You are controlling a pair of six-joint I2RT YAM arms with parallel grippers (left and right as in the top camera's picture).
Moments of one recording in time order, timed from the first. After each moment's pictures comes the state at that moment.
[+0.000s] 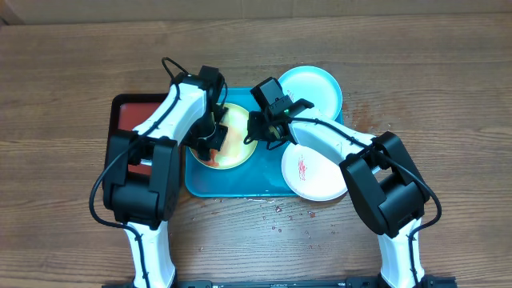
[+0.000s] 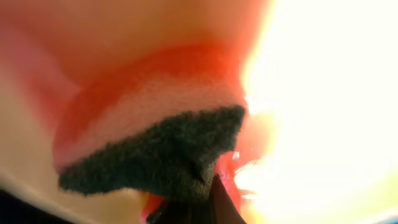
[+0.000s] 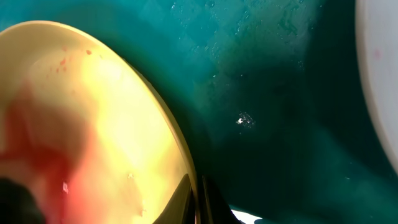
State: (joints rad) left arm -0.24 2.11 1.52 -1.14 0.04 0.12; right arm 0.60 2.14 1.47 -0.45 -0.15 0.66
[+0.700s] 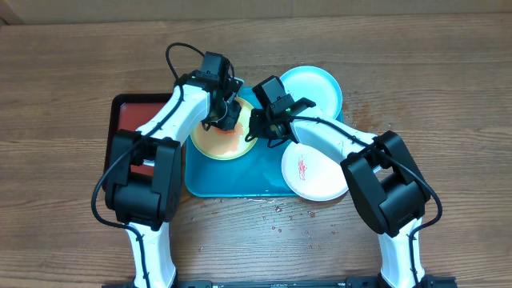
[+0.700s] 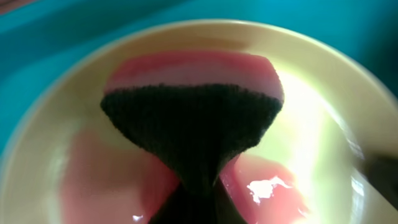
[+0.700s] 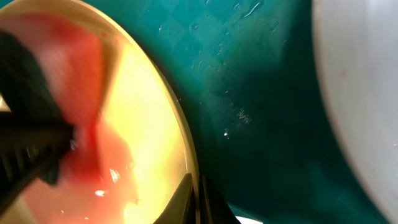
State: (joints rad) left arm -0.26 2.11 1.52 -0.72 0.01 0.04; right arm 0.59 2.14 1.47 -0.44 -0.13 0.68
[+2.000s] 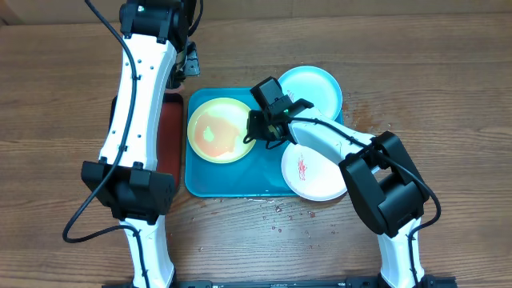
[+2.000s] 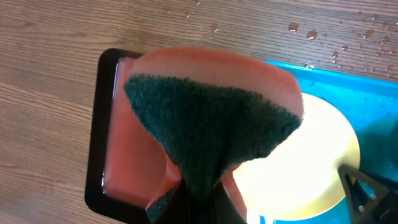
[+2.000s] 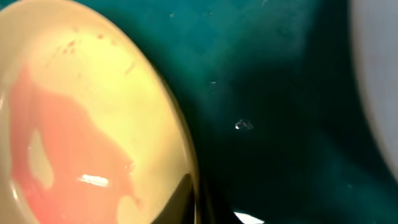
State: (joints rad) left arm -0.19 2.14 2.40 -1.60 -0.28 -0.37; right arm 0.60 2.15 1.47 -0.44 -0.14 0.68
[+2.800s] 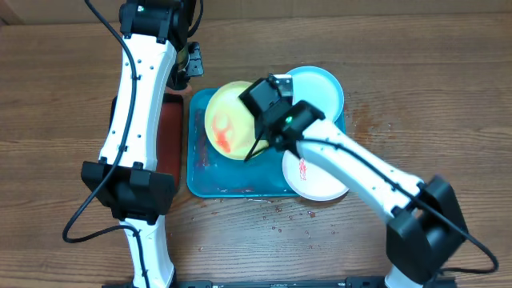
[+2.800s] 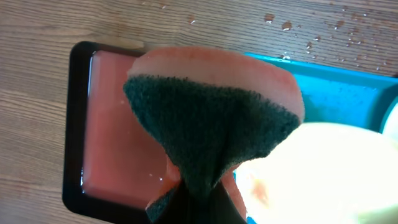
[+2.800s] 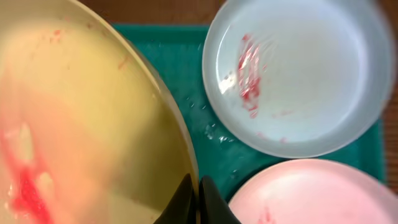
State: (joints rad) left arm -0.19 2.14 2.40 -1.60 -0.19 -0.37; right arm 0.74 1.85 1.51 -0.79 0.40 0.61
